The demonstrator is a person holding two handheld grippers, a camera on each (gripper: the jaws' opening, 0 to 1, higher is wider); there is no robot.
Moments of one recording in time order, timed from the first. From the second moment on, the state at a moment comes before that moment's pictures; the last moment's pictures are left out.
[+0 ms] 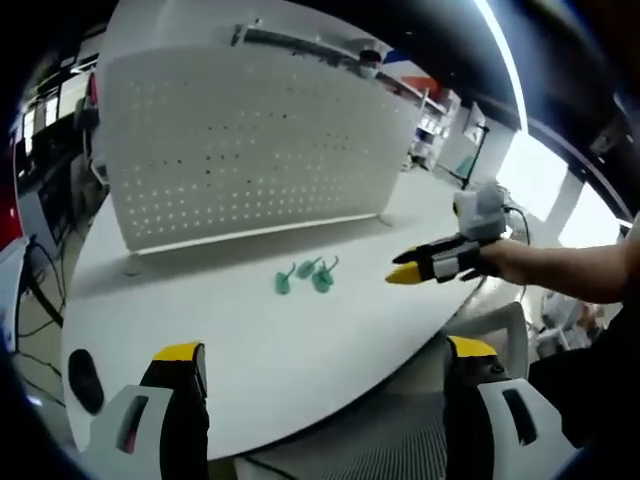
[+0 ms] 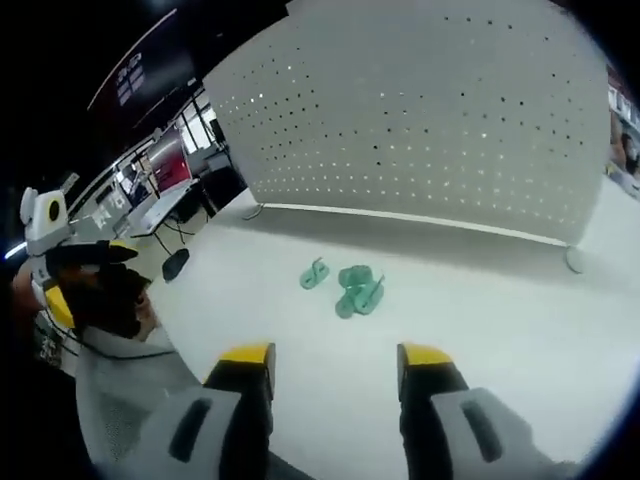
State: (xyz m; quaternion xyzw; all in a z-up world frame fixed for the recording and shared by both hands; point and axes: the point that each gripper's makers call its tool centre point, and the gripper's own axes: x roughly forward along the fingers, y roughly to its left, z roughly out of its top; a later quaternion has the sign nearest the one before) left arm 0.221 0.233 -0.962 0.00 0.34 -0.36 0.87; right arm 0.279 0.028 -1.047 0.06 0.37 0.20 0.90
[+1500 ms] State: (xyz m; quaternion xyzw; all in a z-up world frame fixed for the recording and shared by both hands) left arm 0.231 0.242 -0.980 -0.02 0.37 -0.33 0.87; right arm 0.374 0.031 -1.122 0.13 0.43 0.14 0.88
